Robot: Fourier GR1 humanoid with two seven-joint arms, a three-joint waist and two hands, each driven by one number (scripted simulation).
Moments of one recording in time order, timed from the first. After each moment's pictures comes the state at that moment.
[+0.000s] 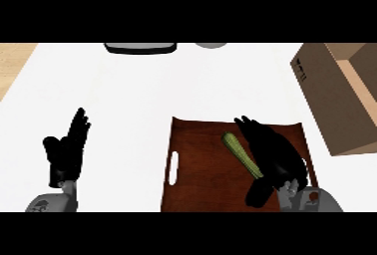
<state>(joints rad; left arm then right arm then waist) -0.07 0.18 0.01 -1.34 0.04 0.23 0.02 -0.23 -0.20 0.43 -1.82 0.72 0.52 0.80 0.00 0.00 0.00</state>
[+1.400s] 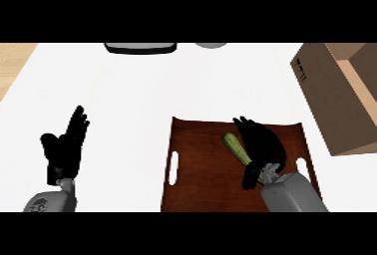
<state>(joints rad) -0.08 0.15 0.07 -1.35 -0.01 0.18 0.05 -0.26 -0.10 0.34 -1.48 0.97 0.46 0.57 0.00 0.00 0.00</state>
